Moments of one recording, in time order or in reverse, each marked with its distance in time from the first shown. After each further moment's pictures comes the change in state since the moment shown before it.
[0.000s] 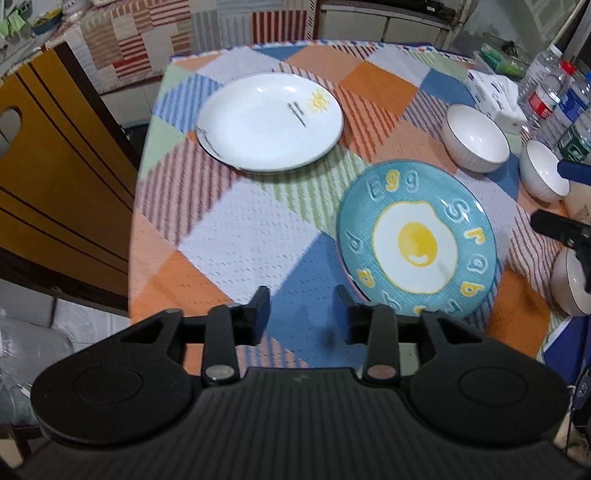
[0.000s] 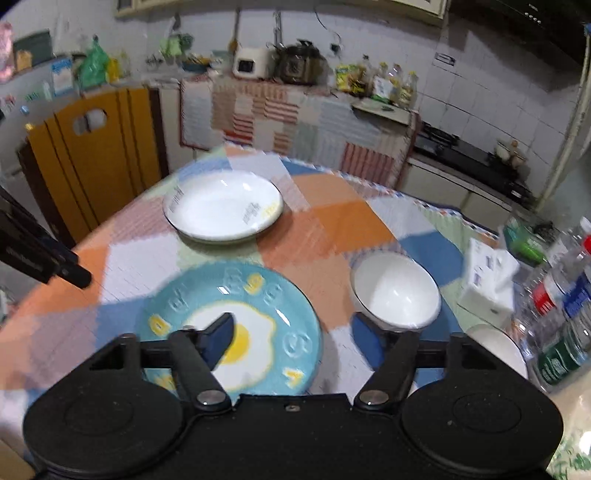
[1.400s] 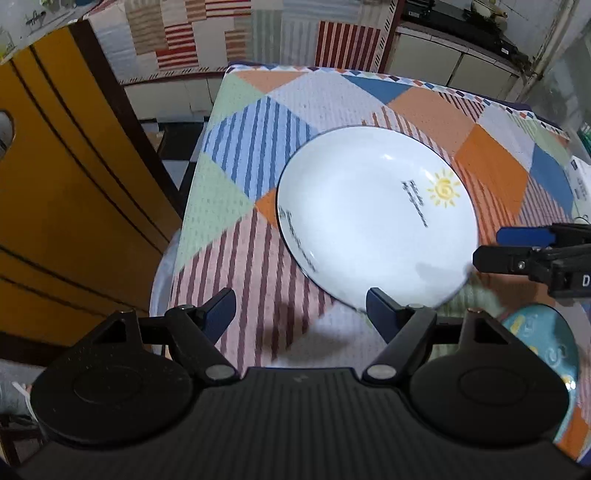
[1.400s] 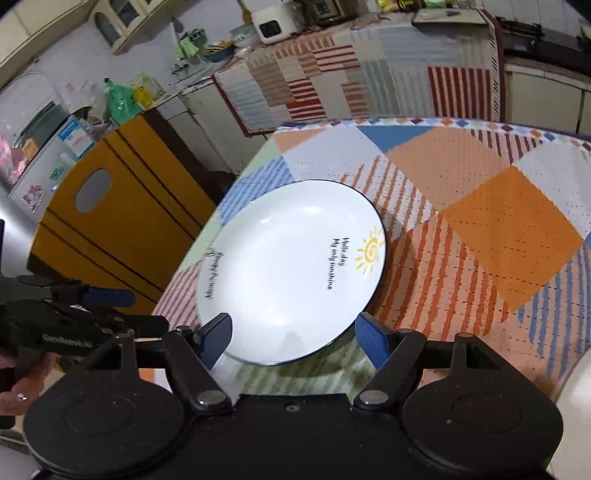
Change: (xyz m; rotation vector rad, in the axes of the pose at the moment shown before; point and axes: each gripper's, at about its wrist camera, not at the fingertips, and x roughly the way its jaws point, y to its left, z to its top) left arm 0.112 0.097 0.110 -0.157 -0.035 0.065; right arm 0.237 -0.025 0.095 0.335 0.185 0.391
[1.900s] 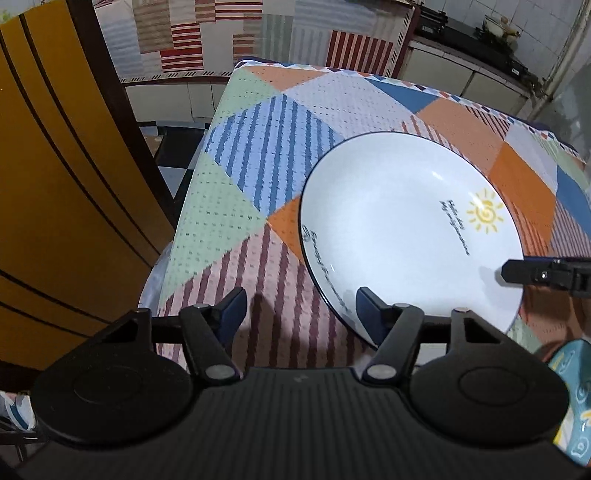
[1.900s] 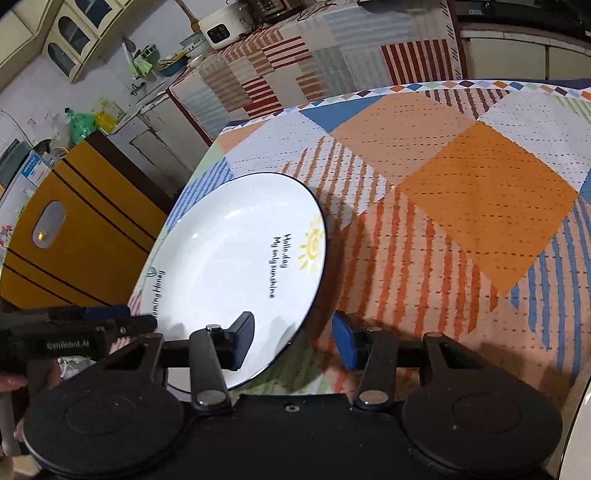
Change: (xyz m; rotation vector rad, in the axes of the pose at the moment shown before) left arm 0.054 0.023 0.004 -0.059 -0.057 -0.027; right arm 0.029 -0.038 -0.004 0.119 -0.021 -0.030
